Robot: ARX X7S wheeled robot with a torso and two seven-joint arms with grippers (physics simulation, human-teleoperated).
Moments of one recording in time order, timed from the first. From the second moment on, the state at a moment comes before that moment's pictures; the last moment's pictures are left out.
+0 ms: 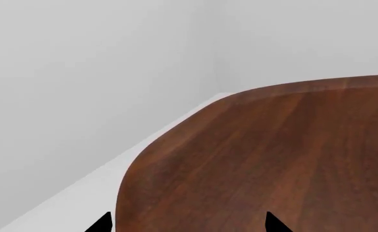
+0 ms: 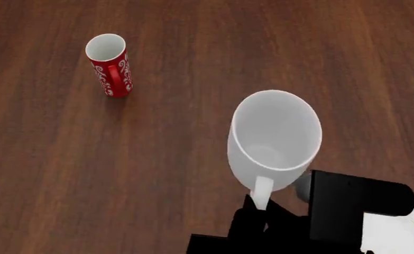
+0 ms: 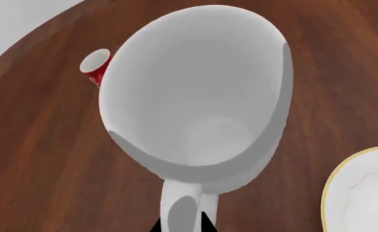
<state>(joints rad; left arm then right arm) 0.17 -0.35 -0.27 0.72 -0.30 -0.46 -0.64 0.54 0.65 -0.30 -0.68 1.68 0.70 1.11</state>
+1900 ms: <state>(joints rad) 0.16 -0.37 -0.24 0.69 -0.30 -0.46 -0.65 0.09 0.82 0.02 -0.47 1.59 0.47 0.95</state>
